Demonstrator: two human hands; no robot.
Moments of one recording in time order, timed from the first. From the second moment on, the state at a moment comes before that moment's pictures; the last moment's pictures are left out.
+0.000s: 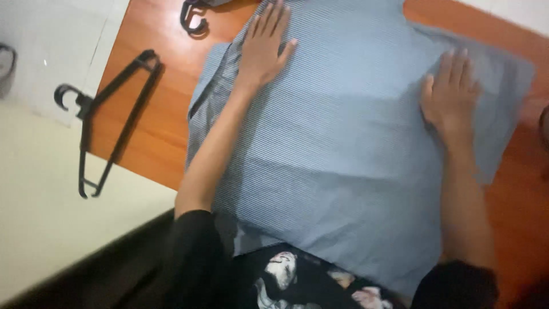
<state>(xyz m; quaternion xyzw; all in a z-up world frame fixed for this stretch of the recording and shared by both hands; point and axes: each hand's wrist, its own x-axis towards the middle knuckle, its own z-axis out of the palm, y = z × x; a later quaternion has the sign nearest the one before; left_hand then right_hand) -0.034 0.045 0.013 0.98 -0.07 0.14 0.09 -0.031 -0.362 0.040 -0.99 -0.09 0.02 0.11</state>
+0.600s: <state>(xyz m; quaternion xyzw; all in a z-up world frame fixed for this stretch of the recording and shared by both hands) -0.037 0.036 0.023 0.98 -0.07 0.12 0.13 -0.045 -0.344 0.018 -0.91 -0.28 -0.28 0.09</state>
